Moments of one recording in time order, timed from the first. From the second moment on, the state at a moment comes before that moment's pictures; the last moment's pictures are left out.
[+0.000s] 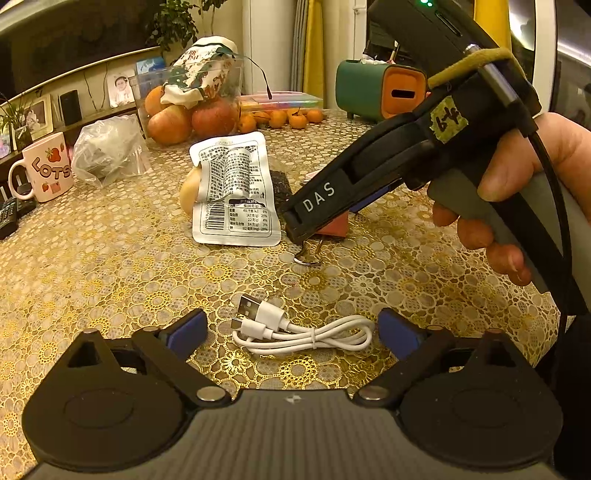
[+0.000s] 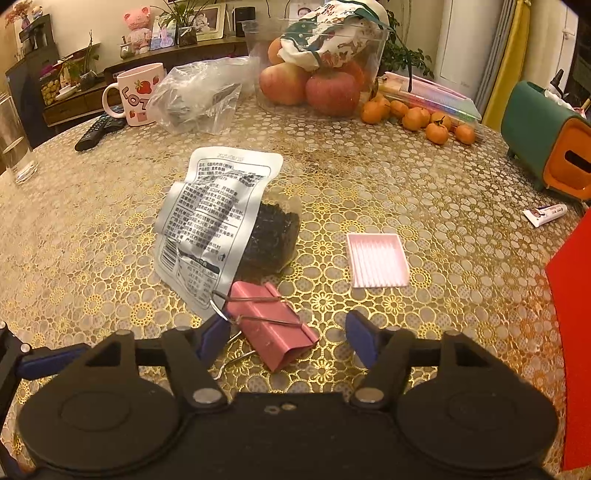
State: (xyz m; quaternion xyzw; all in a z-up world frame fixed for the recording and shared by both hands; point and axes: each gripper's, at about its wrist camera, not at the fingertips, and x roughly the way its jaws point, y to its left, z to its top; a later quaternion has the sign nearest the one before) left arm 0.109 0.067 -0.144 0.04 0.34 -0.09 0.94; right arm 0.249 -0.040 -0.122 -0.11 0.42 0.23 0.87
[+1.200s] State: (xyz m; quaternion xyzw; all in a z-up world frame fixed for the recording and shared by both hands) left arm 0.112 0.053 -0.137 0.02 0.35 -0.07 0.93; right arm 0.228 -0.109 -0.106 -0.05 0.41 0.22 0.88
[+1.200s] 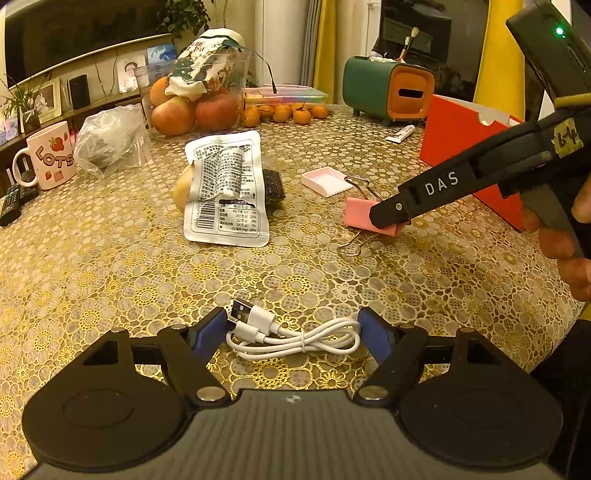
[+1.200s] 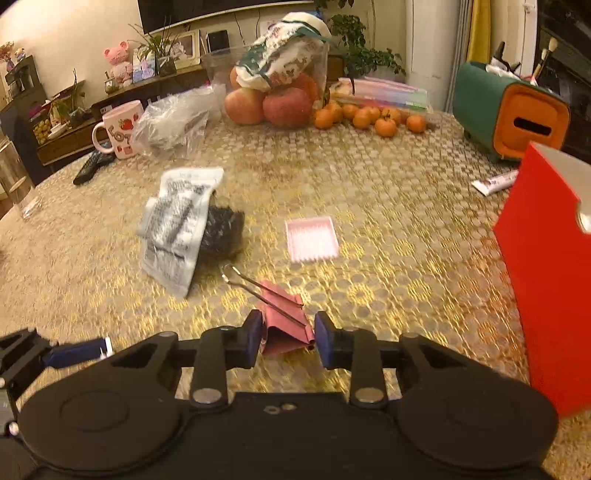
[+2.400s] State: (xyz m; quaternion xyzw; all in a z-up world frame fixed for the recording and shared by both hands) left arm 0.106 0.022 -0.094 0.03 0.33 -0.10 0.94; right arm 0.201 -0.146 -0.070 -0.04 0.39 0.21 0.90
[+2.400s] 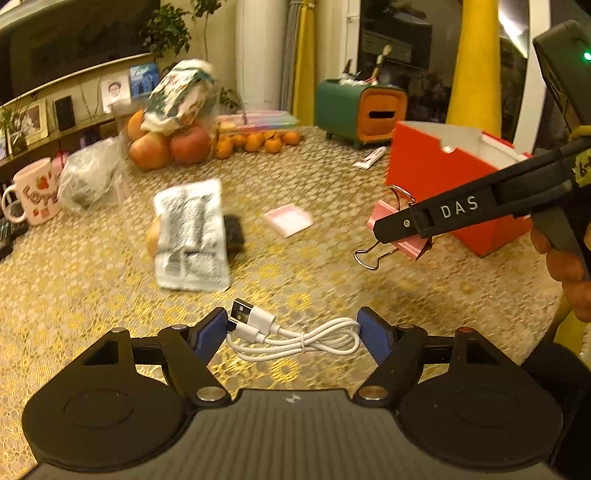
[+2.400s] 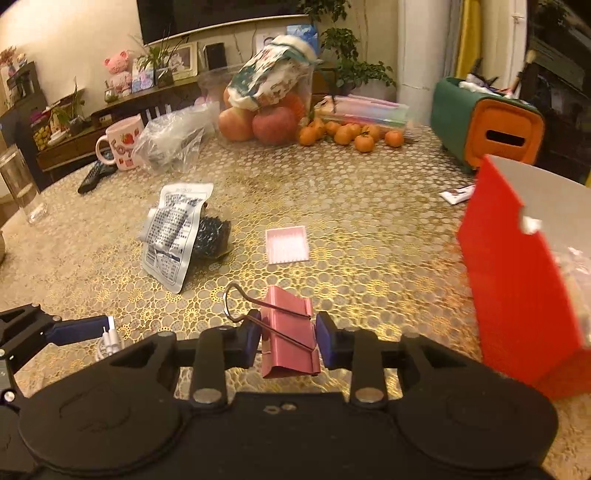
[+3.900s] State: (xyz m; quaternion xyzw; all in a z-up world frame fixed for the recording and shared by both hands) left arm 0.175 -0.227 0.002 0.14 0.26 -0.27 0.91; right arm 0.193 -0.412 0.007 0.03 0.32 0.06 0.94
